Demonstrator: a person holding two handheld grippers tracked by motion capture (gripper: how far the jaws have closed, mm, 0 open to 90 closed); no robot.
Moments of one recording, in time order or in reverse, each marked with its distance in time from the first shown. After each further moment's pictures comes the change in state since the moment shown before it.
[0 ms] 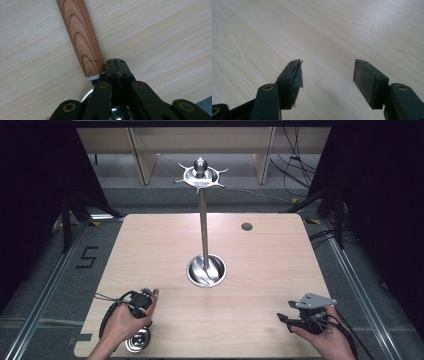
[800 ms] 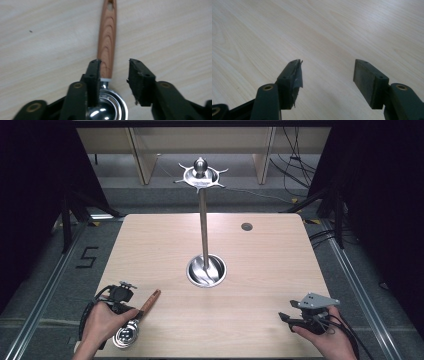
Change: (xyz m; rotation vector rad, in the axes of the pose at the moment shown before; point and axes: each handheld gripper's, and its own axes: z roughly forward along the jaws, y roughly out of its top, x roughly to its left) left arm 0.026 -0.017 -0.038 -0.231 0.004 -0.161; right arm -0.001 -0.001 -0.004 -0.014 -0.010 0.017
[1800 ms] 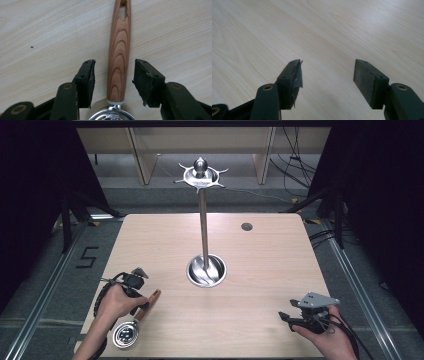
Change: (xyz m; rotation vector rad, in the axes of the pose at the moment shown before) left arm -0.003 0.045 0.035 0.214 0.063 0.027; right arm 0.001 0.002 -0.001 0.014 0.006 0.027
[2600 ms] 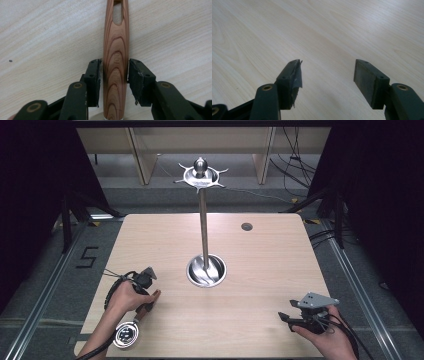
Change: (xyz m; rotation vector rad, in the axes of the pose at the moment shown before) left arm -0.001 0.020 0.022 0.156 -0.008 0.091; right arm -0.002 -0.001 0.001 -0.009 -0.005 -0.029
